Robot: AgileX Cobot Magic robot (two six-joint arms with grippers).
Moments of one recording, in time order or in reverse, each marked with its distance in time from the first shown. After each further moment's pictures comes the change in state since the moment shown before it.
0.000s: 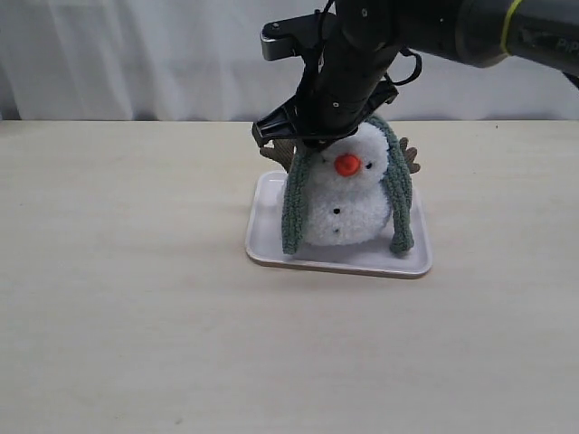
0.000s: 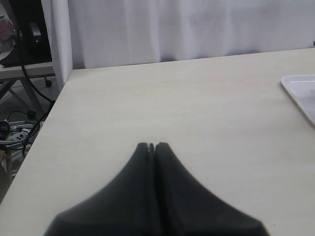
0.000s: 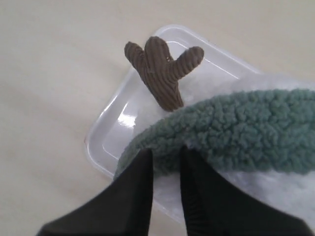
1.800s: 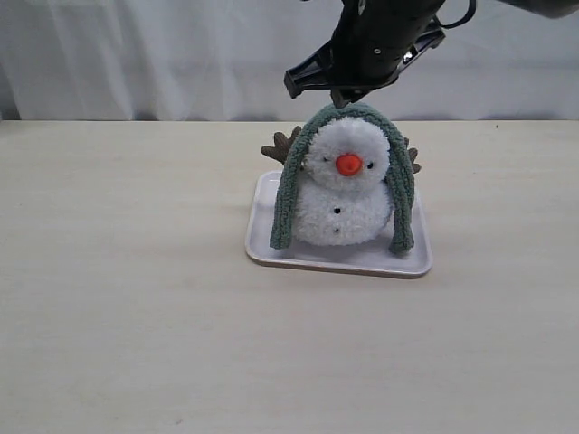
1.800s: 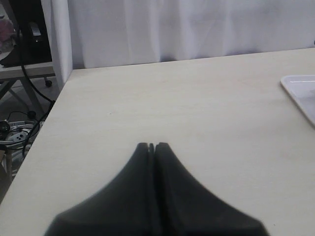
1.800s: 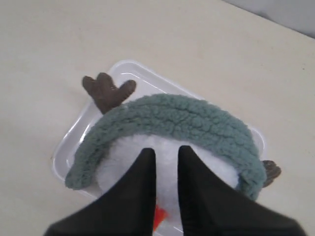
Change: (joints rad) left arm 0.000 0.000 0.000 0.000 0.000 0.000; right arm -0.044 -0.106 -0.026 -0.098 0.040 0.024
